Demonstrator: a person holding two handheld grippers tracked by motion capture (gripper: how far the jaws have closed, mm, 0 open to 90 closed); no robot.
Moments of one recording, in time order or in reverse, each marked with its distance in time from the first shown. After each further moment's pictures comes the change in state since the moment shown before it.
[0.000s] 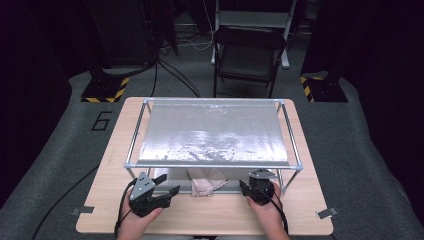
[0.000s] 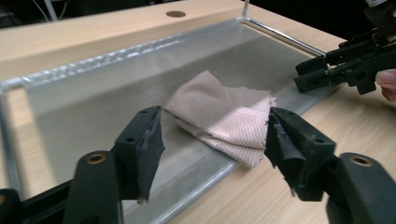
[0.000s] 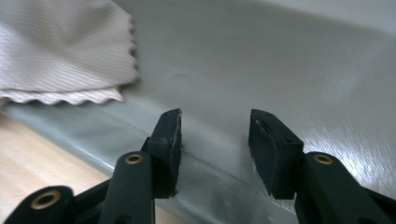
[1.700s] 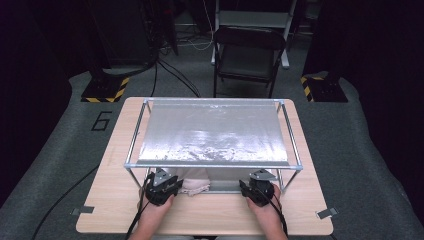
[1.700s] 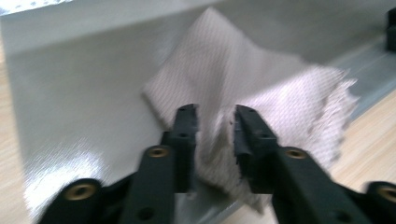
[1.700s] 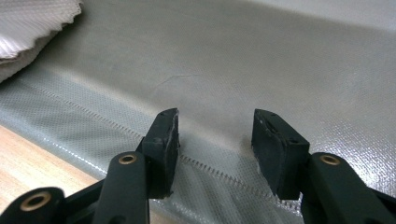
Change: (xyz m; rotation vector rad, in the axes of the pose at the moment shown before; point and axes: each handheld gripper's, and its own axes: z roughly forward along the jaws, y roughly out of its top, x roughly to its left) left arm 0.007 -0.016 0.059 0.130 0.084 -0.109; right arm 0.003 -0.005 0.003 -0.030 -0.007 0.022
